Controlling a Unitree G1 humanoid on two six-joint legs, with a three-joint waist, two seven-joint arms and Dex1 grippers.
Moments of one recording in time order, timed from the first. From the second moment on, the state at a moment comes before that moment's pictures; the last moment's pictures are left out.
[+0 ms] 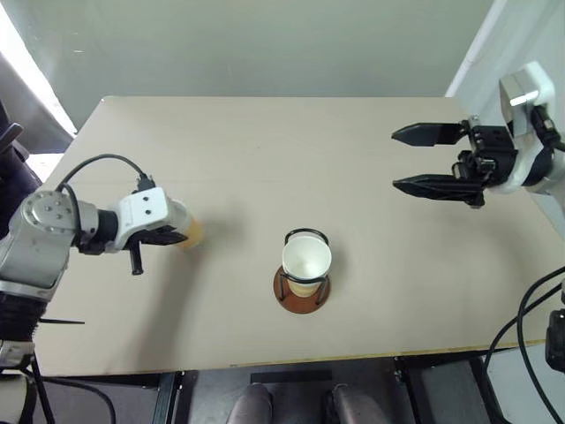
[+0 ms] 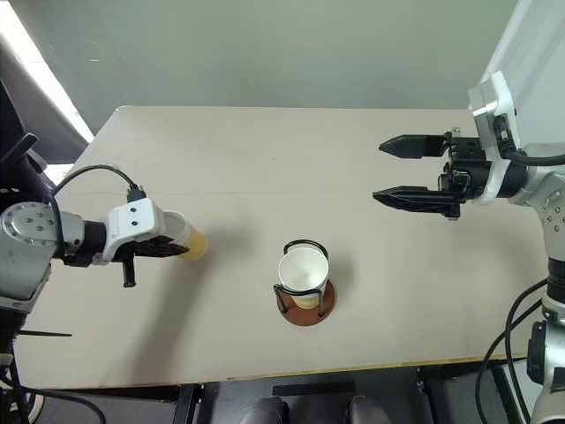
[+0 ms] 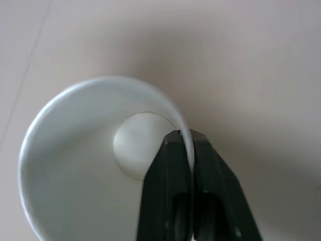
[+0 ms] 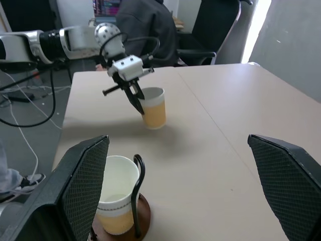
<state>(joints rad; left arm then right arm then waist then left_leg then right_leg) -0.52 1.12 -0.06 0.14 -0.16 0.25 -1.28 -0.84 -0.88 -0.14 -0.07 0.70 0.73 1.31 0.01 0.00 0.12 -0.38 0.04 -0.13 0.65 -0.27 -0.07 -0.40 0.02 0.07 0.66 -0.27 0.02</state>
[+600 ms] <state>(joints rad) -1.01 0.90 -0.29 -0.07 -0.54 0.31 -1.57 -0.54 -1.13 -0.25 -0.37 0.76 0.70 1.40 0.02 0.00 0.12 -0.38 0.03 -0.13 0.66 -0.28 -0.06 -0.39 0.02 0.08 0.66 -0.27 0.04</state>
